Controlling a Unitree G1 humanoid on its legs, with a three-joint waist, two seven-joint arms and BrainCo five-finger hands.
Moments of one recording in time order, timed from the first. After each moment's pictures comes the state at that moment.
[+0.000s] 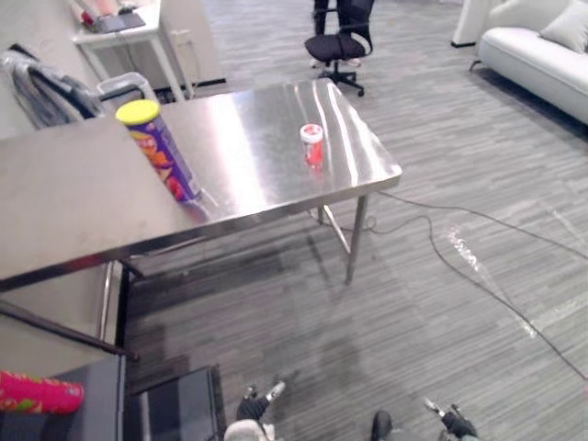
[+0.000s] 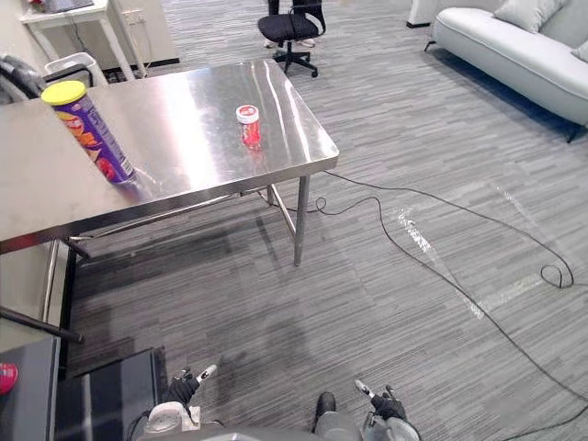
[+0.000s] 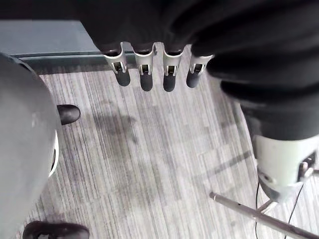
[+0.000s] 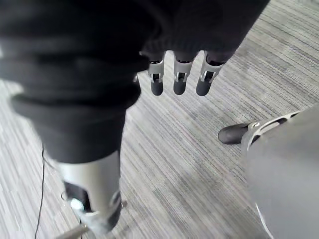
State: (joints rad) left arm 0.05 0.01 0.18 1.02 0.08 -0.10 0.15; right arm 0.10 -0.05 -0.30 1.00 0.19 -0.07 0.01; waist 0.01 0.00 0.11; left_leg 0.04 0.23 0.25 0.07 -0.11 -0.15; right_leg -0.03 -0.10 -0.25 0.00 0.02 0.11
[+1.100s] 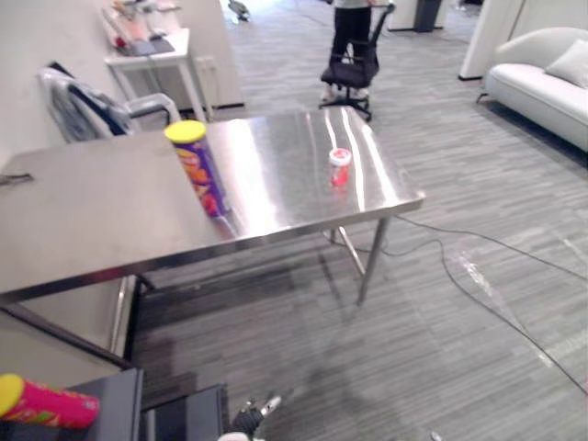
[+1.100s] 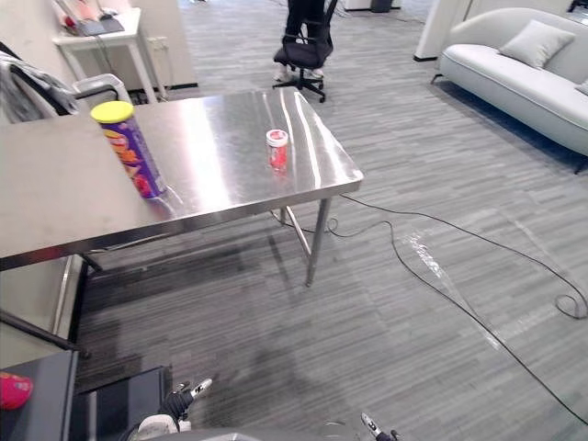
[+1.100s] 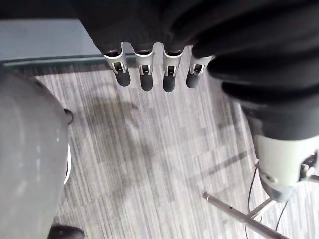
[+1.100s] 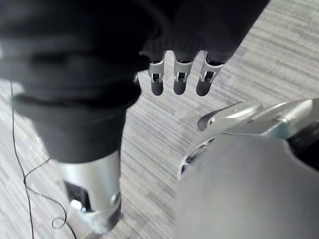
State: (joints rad) left arm 0.06 0.07 0.06 1.12 0.00 -0.11 0.04; right arm 0.16 -0.04 -0.43 1.11 0.30 -0.07 0.01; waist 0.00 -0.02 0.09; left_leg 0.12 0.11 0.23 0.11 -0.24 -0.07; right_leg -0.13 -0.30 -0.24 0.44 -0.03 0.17
